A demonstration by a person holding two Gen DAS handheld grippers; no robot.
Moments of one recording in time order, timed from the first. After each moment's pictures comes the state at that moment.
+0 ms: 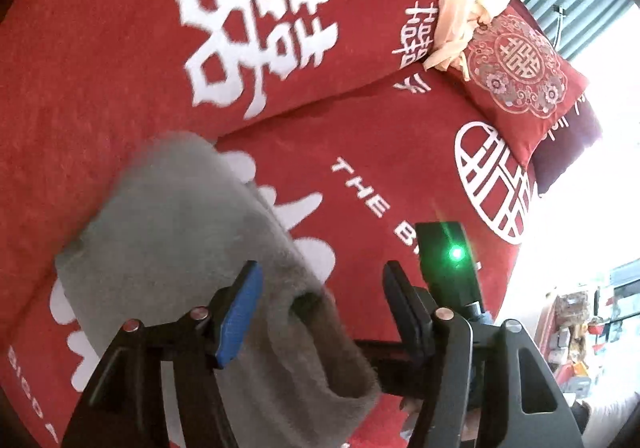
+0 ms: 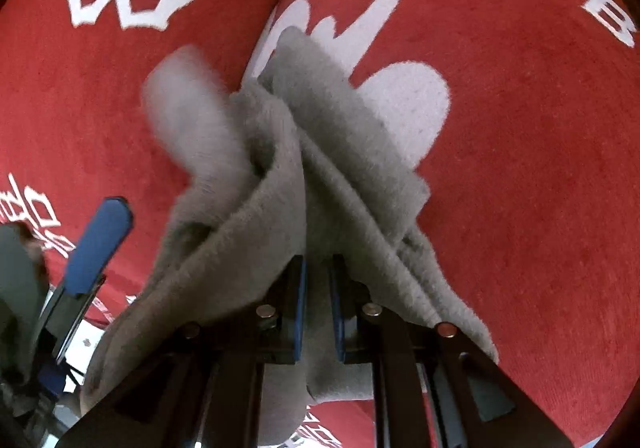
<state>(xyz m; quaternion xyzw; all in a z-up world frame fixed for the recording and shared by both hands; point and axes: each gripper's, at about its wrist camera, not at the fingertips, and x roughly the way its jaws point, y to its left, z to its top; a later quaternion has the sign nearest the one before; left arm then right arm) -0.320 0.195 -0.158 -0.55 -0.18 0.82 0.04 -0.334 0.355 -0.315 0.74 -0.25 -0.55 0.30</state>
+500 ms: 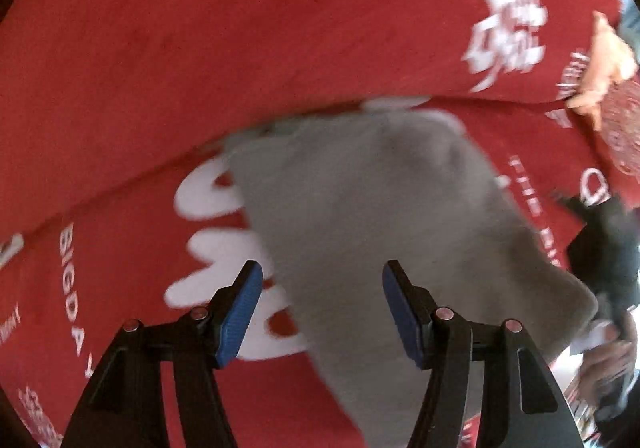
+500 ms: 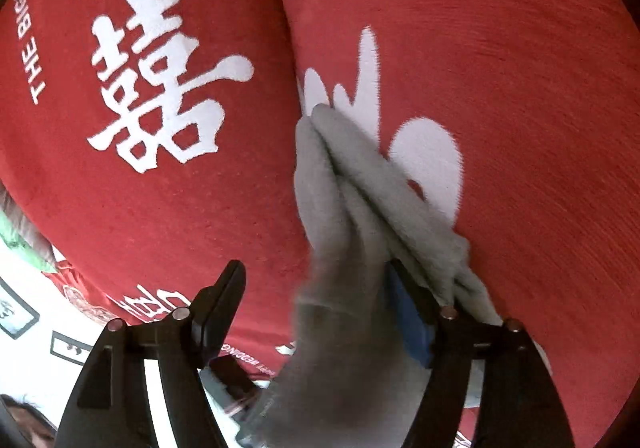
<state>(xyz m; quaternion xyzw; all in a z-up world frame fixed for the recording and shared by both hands) -0.219 0.078 -0.218 -0.59 -0.23 0.75 -0.18 -0.388 0.398 -0.353 0.69 -0.50 -0.44 0.30</state>
